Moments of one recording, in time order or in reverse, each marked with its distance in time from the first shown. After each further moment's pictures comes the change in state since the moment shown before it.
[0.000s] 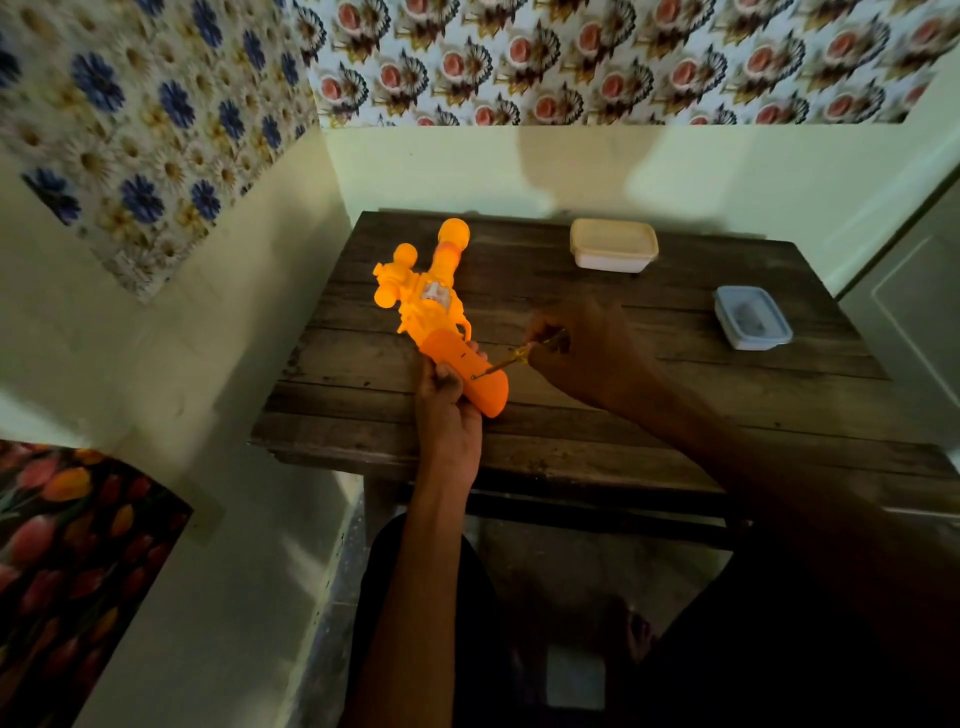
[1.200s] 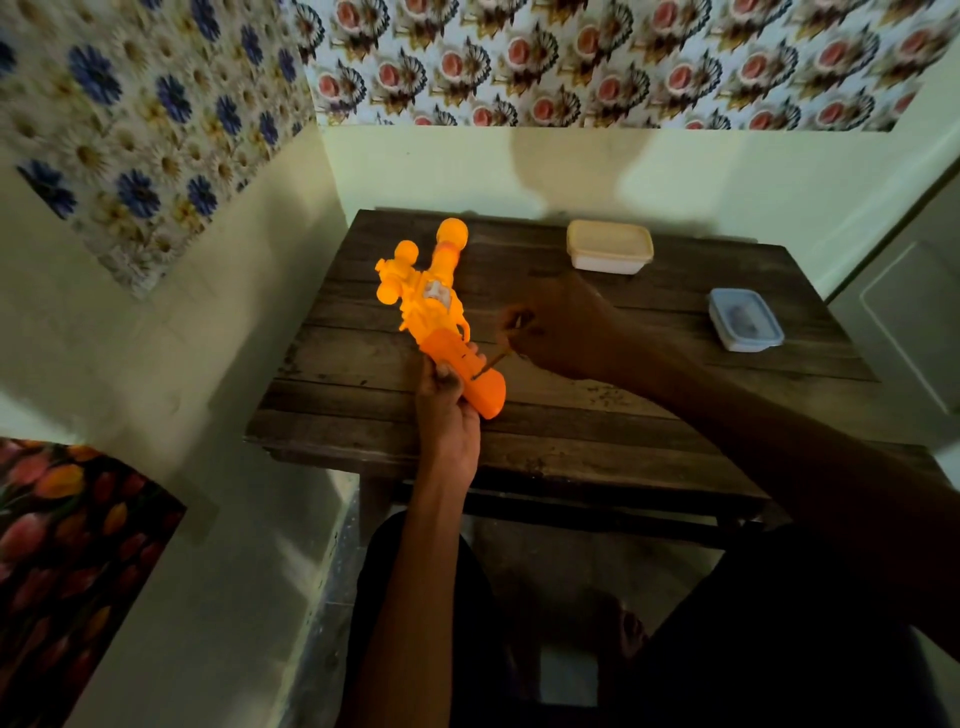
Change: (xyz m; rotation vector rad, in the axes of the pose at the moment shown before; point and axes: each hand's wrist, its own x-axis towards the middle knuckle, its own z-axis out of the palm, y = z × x) left_hand -0.004 0.003 0.003 0.073 -0.029 0.039; right_hand 0.022 -0.024 -0.015 -0.101 -0.114 -0.196
